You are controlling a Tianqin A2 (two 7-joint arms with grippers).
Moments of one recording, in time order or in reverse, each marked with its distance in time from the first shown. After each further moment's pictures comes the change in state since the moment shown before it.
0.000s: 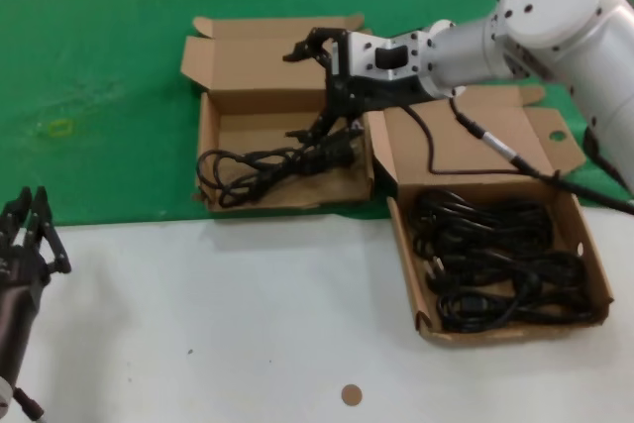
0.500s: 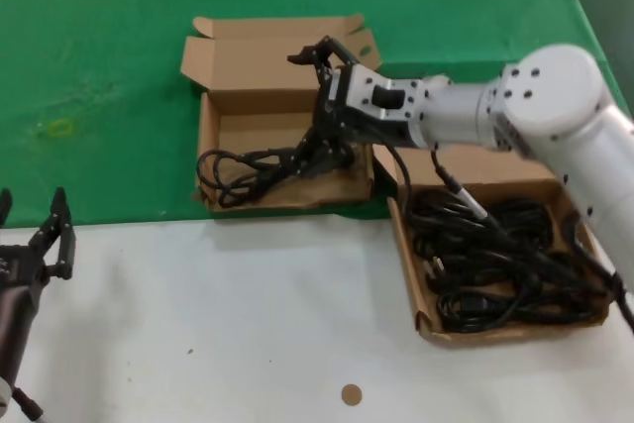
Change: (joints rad) left arm 0.000 0.000 0.000 0.000 0.000 0.000 0.000; right arm -0.230 0.014 0.102 0.181 0.086 0.174 0.059
